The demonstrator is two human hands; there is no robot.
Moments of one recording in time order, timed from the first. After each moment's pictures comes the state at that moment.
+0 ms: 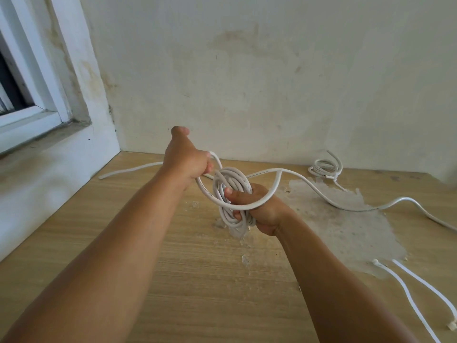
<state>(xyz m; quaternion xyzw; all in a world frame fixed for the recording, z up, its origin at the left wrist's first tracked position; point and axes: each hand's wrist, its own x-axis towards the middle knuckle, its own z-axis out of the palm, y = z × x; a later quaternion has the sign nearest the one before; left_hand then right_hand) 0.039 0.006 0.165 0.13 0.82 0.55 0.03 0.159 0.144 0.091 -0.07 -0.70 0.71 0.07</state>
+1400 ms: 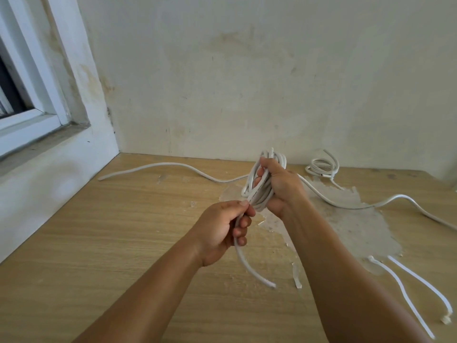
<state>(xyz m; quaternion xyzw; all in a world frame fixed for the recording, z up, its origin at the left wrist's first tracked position) 0.139 0.003 0.091 0.22 0.52 0.71 0.42 0.158 0.170 0.122 -0.25 -0.45 0.82 0.23</state>
